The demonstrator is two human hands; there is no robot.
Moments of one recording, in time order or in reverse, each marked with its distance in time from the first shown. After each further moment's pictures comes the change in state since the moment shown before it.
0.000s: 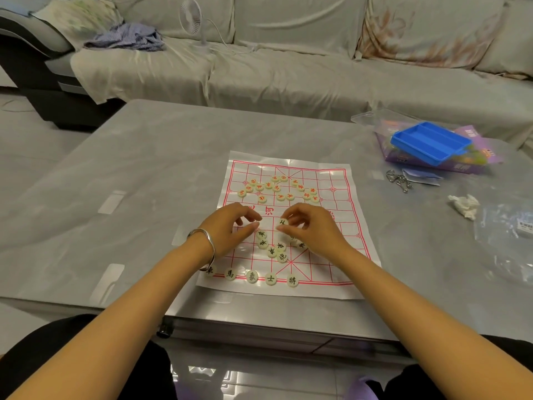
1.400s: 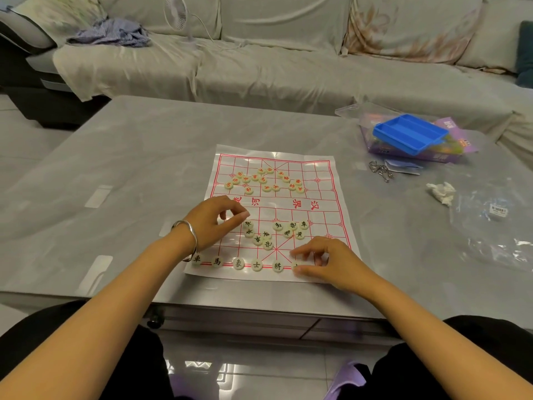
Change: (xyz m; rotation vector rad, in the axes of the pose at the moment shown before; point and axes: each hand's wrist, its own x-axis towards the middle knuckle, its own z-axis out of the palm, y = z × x) left_hand -0.011 0.005 -0.004 -0.014 -0.012 0.030; right_hand -0.081 0.037 -0.031 -0.108 -0.213 0.035
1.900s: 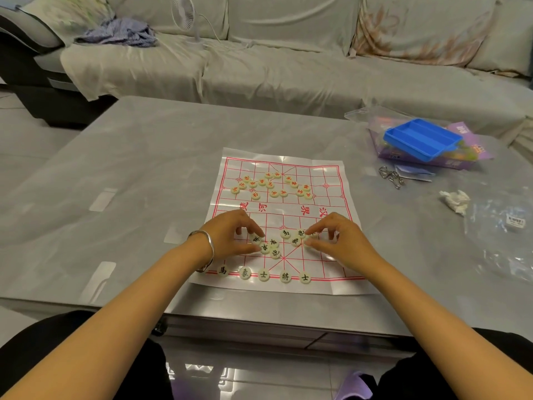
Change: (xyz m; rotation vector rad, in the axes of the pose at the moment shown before) left_hand 0.007 0.000 0.010 0.092 -0.167 0.040; right_hand 0.043 -0.003 -0.019 -0.052 0.192 0.030
